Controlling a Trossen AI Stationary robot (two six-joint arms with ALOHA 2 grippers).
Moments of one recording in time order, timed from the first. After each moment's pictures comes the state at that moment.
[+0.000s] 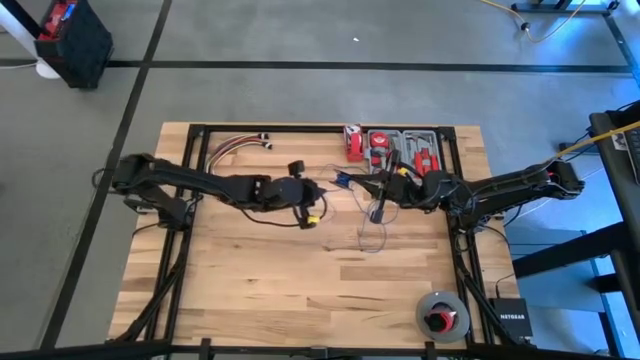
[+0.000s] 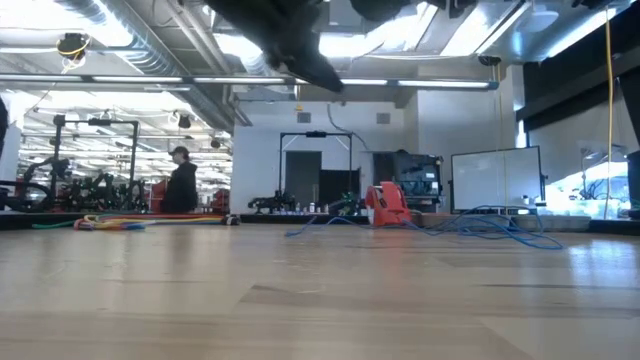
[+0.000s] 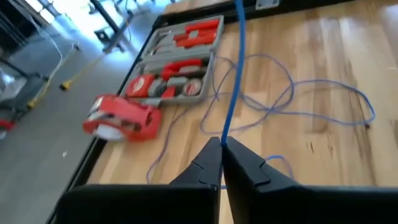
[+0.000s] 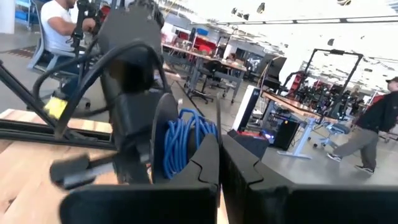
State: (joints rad) left arm -0.05 1.55 1.11 -0.12 -0.45 0.12; right arm 0.11 1.08 0.65 0.54 0.36 -0.32
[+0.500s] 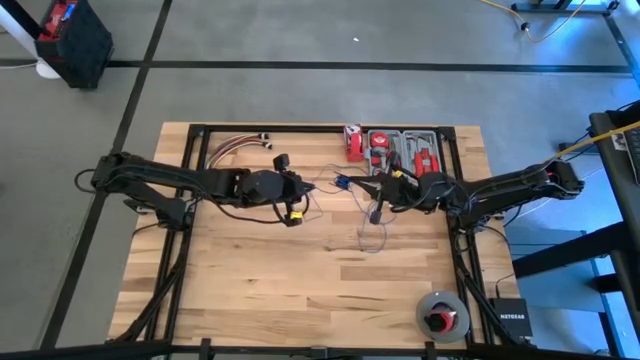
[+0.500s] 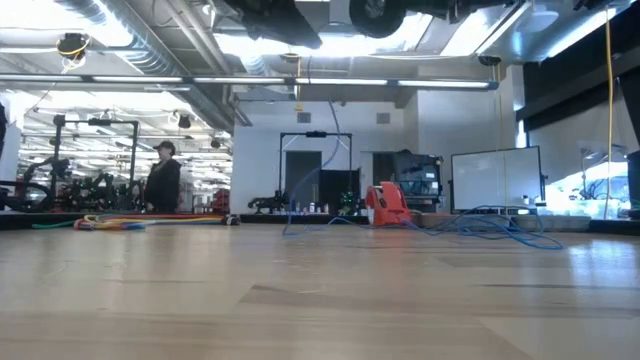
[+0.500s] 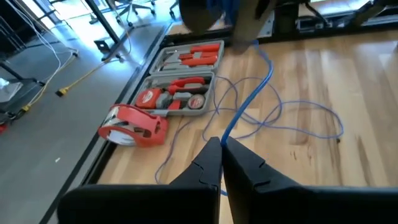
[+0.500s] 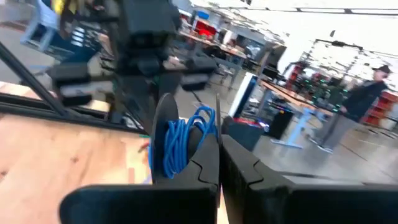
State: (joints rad) left arm -0.07 1.38 1.11 -0.22 -0.45 0.09; right arm 0.11 1.09 0.65 0.48 0.40 -0.35
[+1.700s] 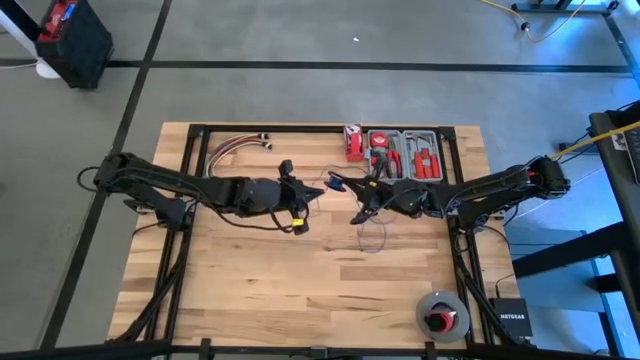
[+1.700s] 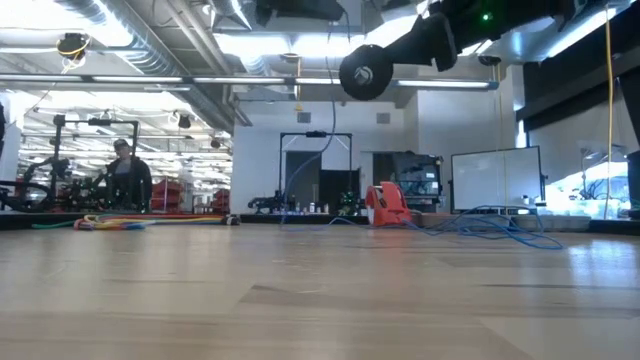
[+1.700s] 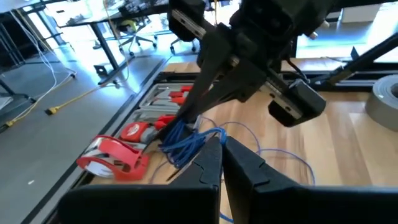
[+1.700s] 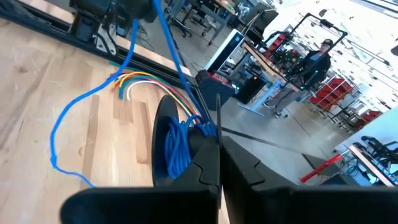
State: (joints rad) left arm -0.14 1.41 1.11 -0.02 -0.50 0.03; right arm 0.10 1.27 0.67 0.42 0.54 -0.51
